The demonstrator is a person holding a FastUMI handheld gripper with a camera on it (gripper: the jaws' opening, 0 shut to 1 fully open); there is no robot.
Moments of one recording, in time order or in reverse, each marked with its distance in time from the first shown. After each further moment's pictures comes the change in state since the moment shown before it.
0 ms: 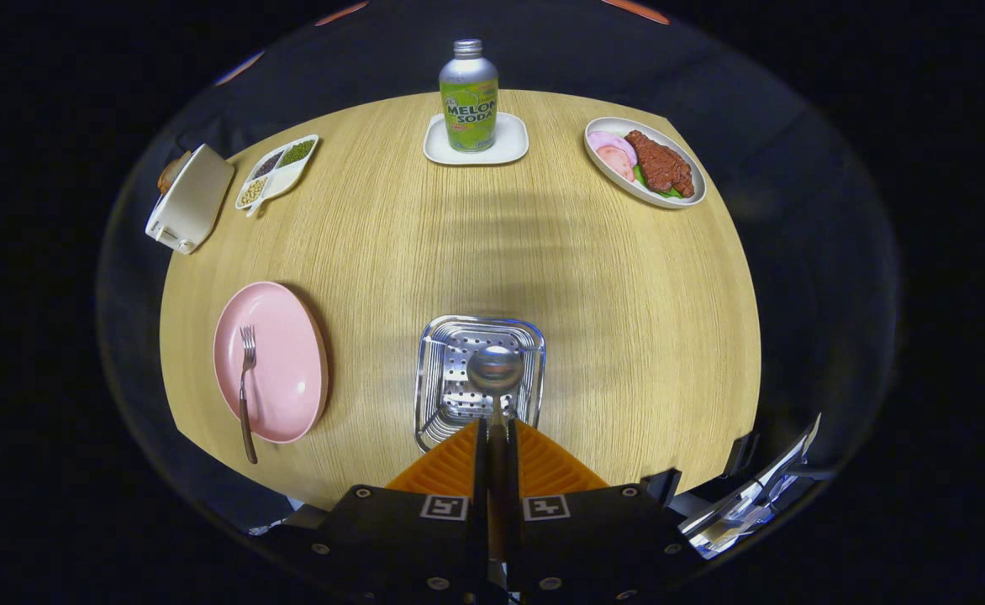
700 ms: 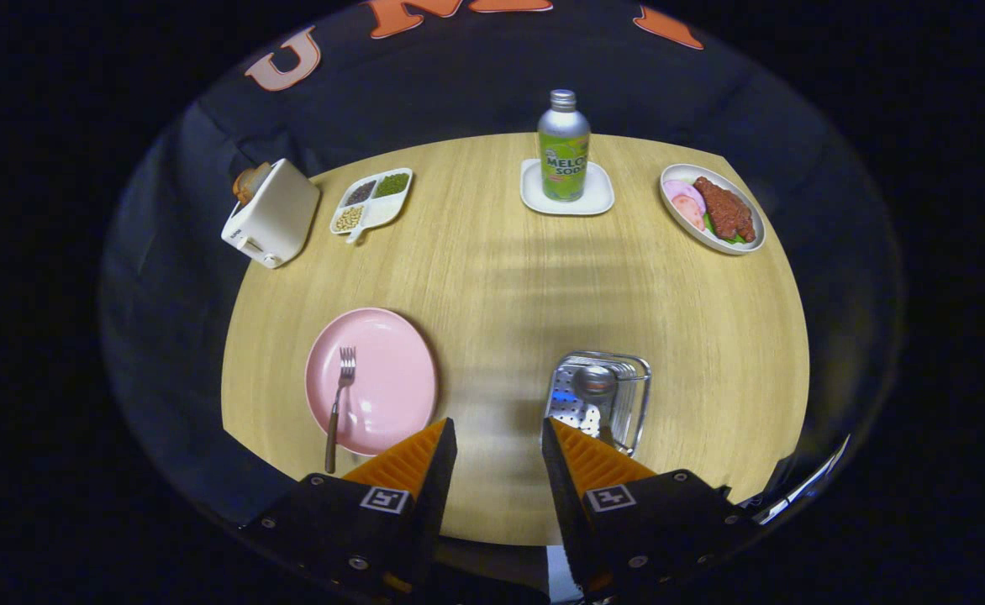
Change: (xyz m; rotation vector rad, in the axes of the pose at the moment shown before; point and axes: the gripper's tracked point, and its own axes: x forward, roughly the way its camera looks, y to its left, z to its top) arm -0.049 0.096 0.016 -0.065 -0.169 0.247
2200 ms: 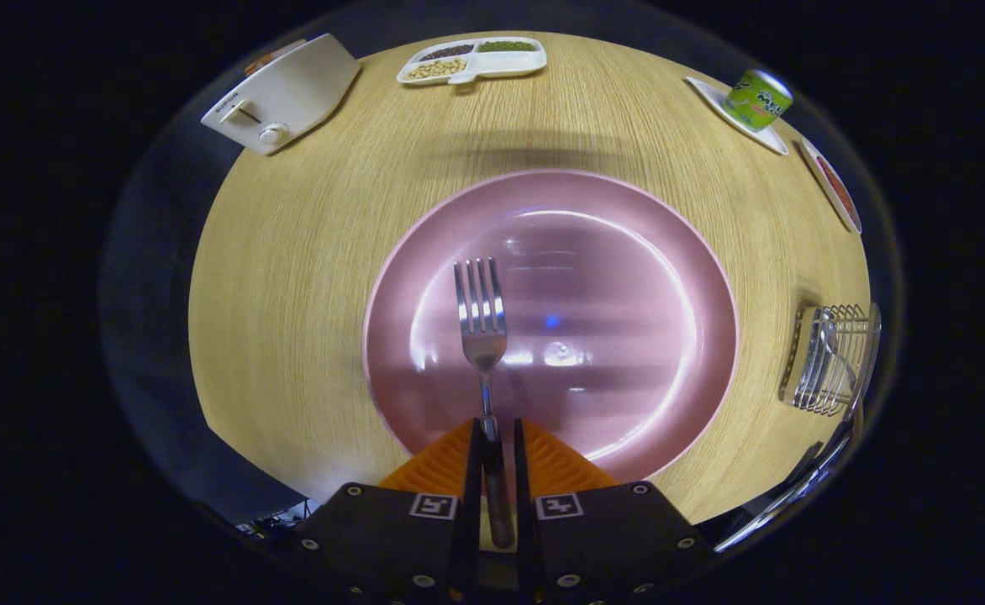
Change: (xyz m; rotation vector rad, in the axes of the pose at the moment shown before) arm 0.152 0.180 -0.076 -0.032 0.315 -0.070
